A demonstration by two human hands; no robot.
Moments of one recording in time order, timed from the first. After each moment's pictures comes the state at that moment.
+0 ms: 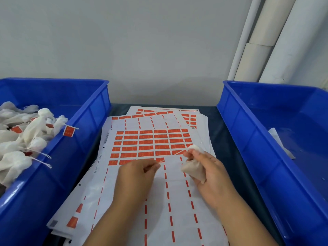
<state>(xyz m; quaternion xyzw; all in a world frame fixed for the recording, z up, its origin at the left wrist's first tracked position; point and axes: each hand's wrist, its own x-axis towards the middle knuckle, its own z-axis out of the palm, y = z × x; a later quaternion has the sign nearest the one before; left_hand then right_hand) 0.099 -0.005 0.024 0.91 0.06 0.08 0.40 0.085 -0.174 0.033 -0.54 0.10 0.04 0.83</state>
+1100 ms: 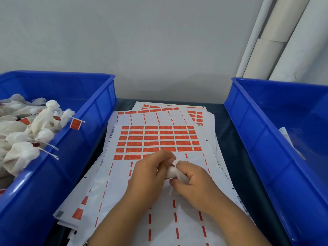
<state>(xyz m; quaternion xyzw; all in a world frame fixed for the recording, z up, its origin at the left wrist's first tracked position) 0.090 -0.014 0.027 0.86 -0.12 0.11 0.49 0.076 -0.153 0.021 -0.86 -0.14 0.02 0.48</state>
